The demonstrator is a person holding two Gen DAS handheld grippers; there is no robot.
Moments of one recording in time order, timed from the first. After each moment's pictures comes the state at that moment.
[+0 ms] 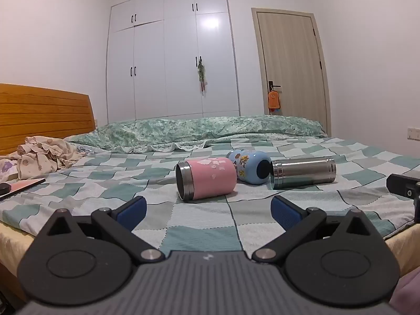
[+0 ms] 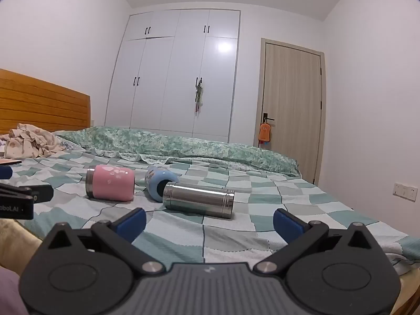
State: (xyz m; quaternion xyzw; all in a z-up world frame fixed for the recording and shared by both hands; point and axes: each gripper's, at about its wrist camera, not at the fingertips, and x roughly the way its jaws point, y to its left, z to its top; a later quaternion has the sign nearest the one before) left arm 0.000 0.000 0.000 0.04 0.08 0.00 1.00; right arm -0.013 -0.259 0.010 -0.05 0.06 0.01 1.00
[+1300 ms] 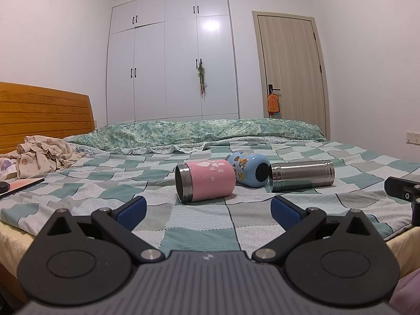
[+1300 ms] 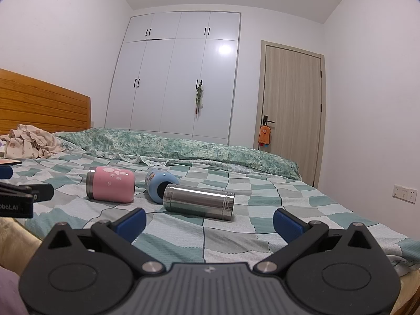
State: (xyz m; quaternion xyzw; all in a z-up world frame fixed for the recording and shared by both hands) left arm 0.000 0.001 0.000 0.04 0.07 0.00 1.00; right arm -0.014 -0.258 0.009 -0.05 0.06 0.01 1.00
